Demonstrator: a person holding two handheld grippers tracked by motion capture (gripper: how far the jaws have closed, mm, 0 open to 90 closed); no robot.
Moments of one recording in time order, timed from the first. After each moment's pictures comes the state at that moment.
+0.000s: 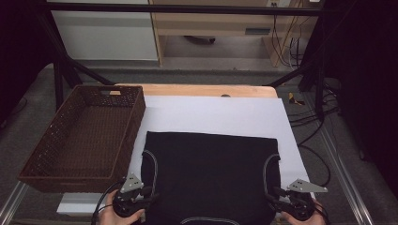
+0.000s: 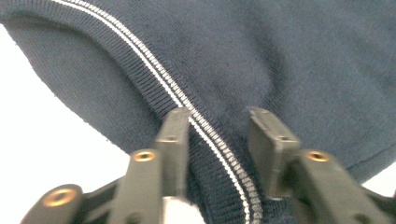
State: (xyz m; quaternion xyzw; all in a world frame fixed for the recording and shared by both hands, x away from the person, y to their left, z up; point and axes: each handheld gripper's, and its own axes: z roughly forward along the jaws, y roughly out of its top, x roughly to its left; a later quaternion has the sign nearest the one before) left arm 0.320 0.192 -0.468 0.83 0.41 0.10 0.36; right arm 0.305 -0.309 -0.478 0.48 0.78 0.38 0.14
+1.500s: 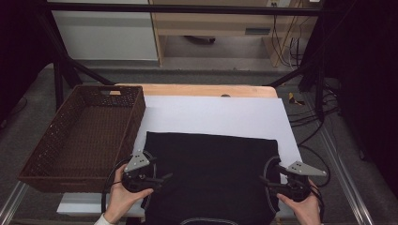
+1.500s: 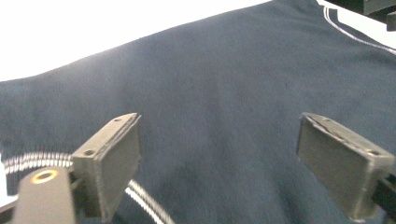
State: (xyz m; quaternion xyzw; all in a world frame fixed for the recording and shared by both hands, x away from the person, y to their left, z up) left arm 0.380 0.173 -0.443 0.80 0.35 0.14 0.47; right arm 0.352 -0.306 -0.460 0.46 0.75 0.44 0.18
